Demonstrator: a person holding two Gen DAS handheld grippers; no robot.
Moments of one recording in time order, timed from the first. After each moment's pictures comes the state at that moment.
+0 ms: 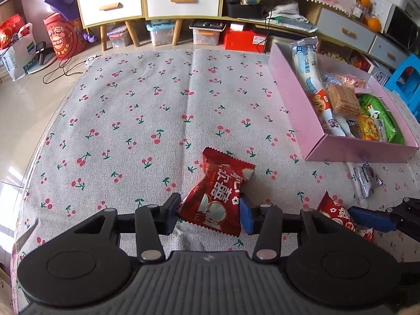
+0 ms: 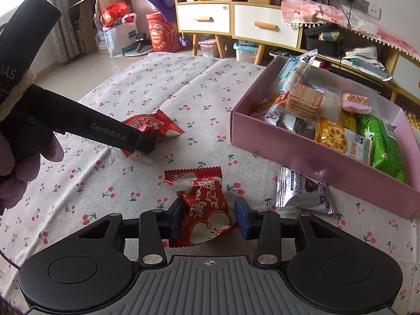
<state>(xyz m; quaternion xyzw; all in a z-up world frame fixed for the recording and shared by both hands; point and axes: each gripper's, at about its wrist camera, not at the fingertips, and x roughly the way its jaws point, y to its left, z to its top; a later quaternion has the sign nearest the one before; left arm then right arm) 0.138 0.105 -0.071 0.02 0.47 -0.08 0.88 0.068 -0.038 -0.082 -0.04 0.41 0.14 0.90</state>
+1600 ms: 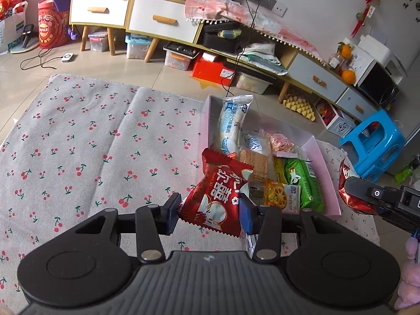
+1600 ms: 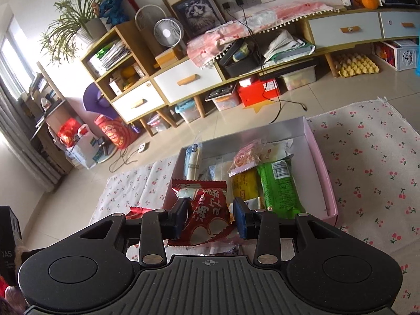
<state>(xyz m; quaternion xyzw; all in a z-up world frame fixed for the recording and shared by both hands) 0.148 0.050 -0.030 -0.11 0.43 -0.13 0.89 0.093 -0.198 0.003 0.24 0.34 0.04 0.91</state>
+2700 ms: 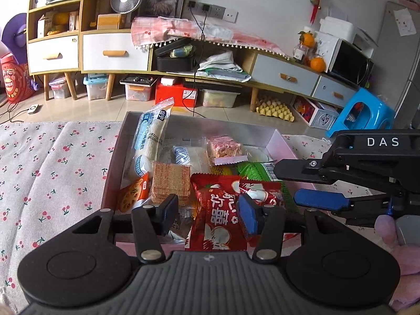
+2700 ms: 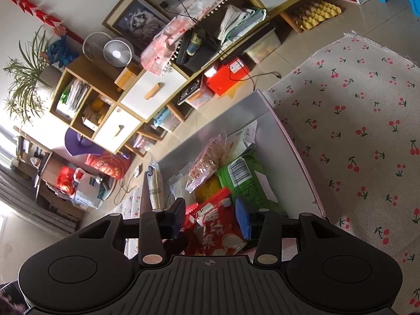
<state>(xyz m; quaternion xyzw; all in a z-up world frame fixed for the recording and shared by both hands) 0.157 -0.039 -0.055 -0.03 0.35 -0.18 0.92 0.126 -0.251 -0.055 0.38 0.35 0.00 0.85</state>
